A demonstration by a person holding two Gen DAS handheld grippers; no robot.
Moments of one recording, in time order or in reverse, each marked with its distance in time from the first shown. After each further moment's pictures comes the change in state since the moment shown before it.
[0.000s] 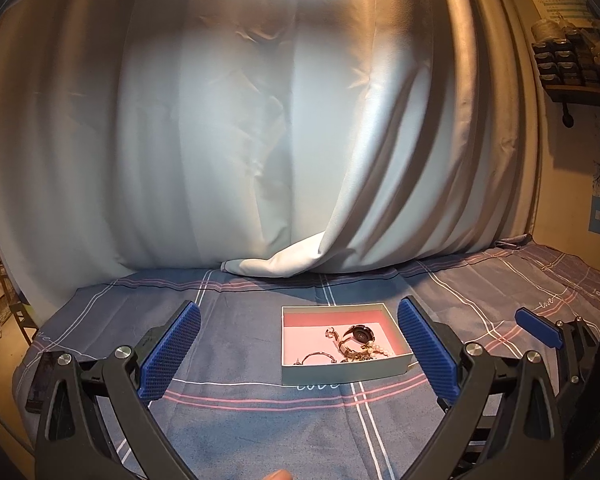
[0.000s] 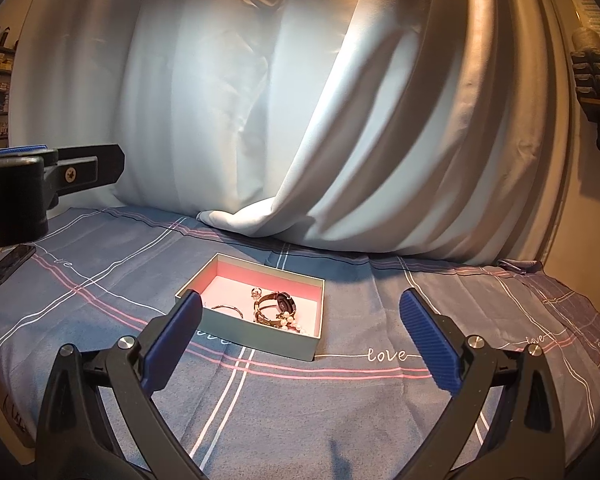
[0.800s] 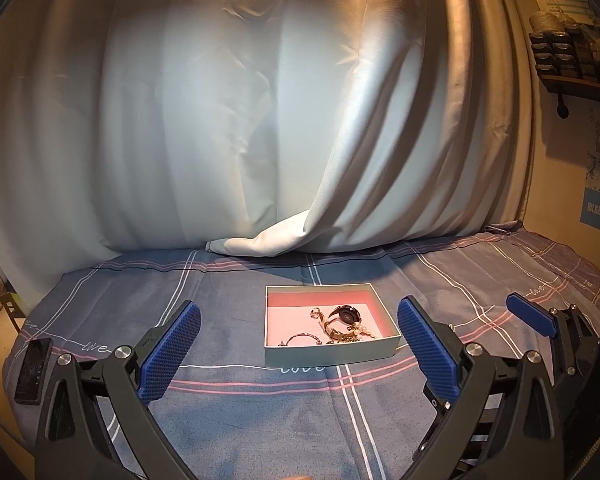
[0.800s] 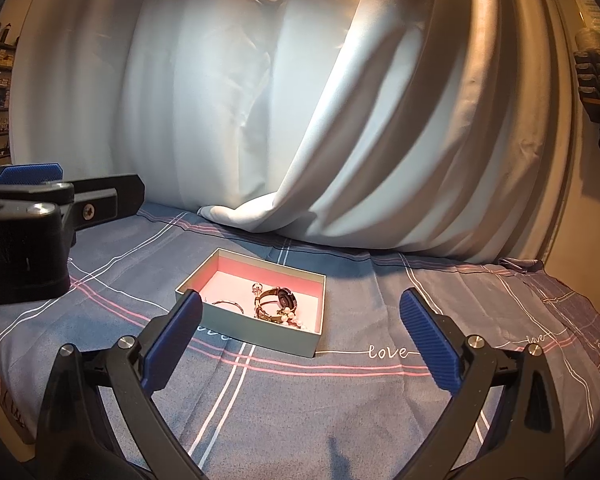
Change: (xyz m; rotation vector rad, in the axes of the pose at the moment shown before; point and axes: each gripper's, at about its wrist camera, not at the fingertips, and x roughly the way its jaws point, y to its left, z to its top) left arm 0.013 -0.007 -0.010 -0.004 0.074 -0.042; right arm 0.003 0.002 -0.001 -0.010 0.016 0.004
